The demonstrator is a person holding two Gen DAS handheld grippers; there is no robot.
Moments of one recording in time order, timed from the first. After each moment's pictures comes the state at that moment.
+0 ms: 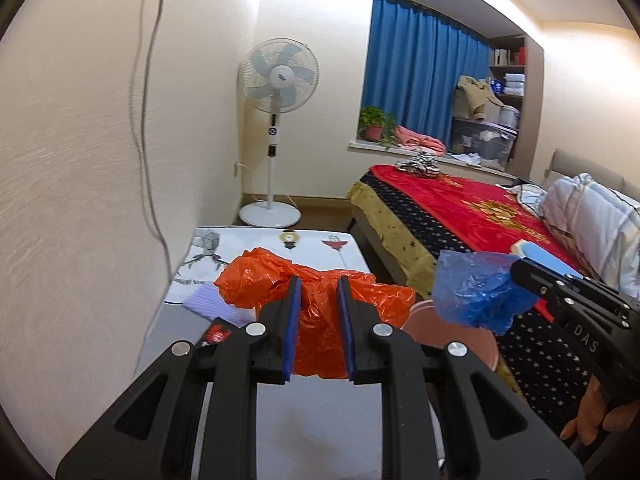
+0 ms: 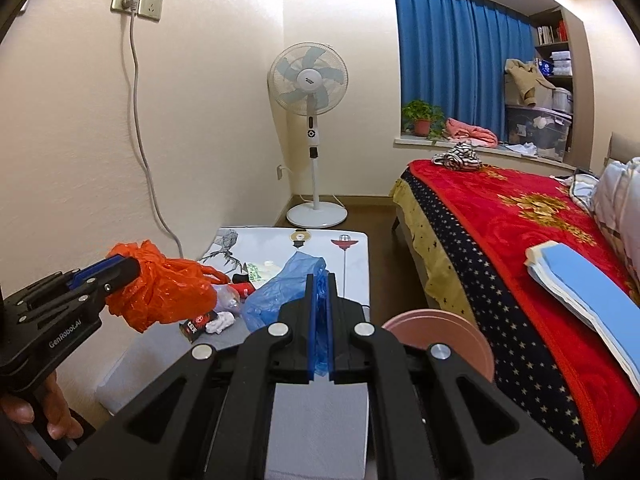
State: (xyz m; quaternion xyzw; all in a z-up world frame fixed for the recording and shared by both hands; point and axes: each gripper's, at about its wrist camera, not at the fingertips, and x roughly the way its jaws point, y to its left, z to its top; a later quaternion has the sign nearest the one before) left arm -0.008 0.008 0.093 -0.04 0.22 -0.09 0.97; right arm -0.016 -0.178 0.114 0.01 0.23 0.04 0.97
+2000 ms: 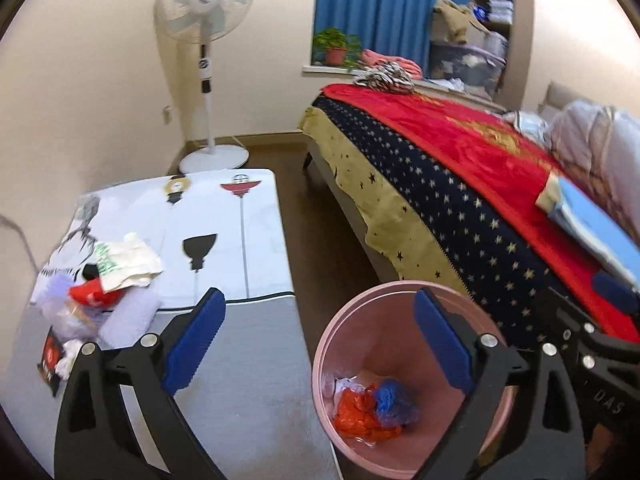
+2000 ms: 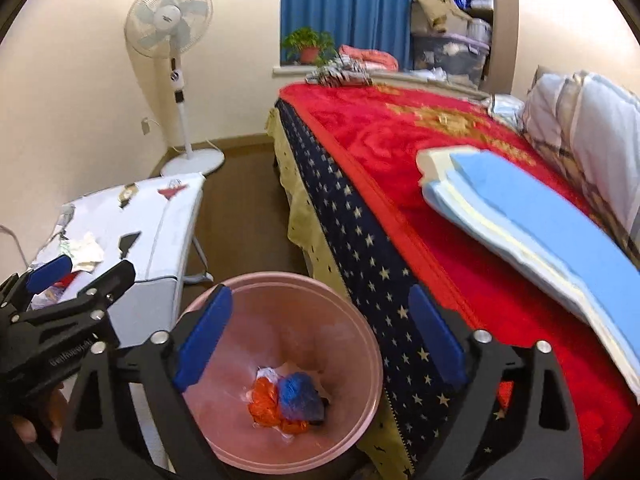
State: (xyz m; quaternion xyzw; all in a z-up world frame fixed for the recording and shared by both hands) left arm 0.182 -0.198 -0.022 0.00 0.32 -0.13 0.94; right arm 0.118 -0.362 -0.001 0.03 0.32 -0.13 0.94
